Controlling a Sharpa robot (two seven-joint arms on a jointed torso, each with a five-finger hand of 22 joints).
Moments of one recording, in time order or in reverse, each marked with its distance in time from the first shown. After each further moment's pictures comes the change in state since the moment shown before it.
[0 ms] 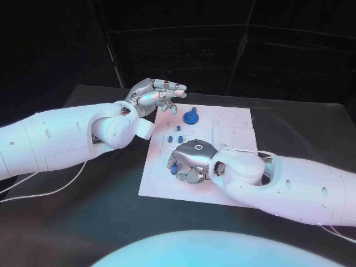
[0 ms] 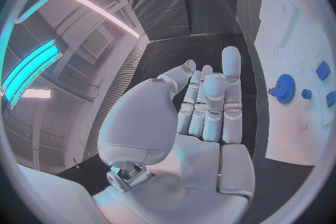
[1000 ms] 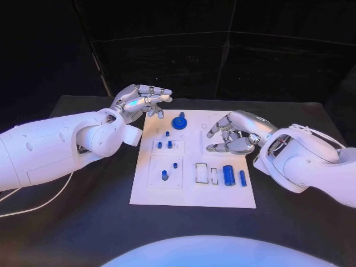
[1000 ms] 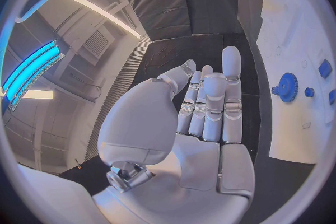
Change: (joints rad) left arm 0.000 -0.002 0.000 -0.009 0.000 0.002 0.007; left_hand 0.000 0.000 -0.003 -0.003 0.000 -0.007 0.000 0.000 0.000 0.000 0.000 0.000 0.000 0.000 0.000 0.000 -0.002 0.000 0.000 0.000 -0.004 -0.002; right arm 0.068 -0.439 0.078 0.216 0.360 -0.244 -0.035; right_hand -0.077 0.011 -0.322 0.155 -0.026 0.052 -0.078 0.100 0.028 0.302 -0.101 0.949 0.768 0.022 -0.070 0.126 0.219 -0.026 0.138 -0.072 0.106 0.195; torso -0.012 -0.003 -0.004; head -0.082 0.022
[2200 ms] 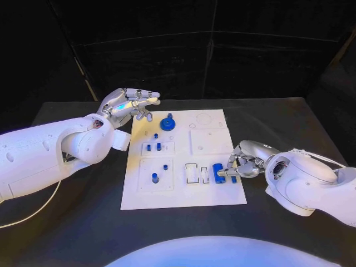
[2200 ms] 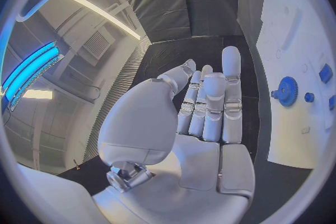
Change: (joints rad) left arm -0.001 -0.013 -0.007 0.010 0.000 0.001 0.003; left_hand 0.000 0.000 -0.003 -0.003 0.000 0.000 0.000 0.000 0.000 0.000 0.000 0.005 0.001 -0.004 -0.004 0.000 -0.002 0.000 0.000 0.000 0.000 -0.001; right arm -0.072 -0.083 -0.091 0.044 -0.020 0.051 -0.358; right_hand -0.114 0.029 -0.282 0.153 0.049 -0.014 -0.006 0.128 0.077 0.017 -0.006 0.235 0.334 0.002 -0.001 0.099 0.185 -0.006 0.016 0.006 0.040 0.063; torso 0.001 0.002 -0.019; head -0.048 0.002
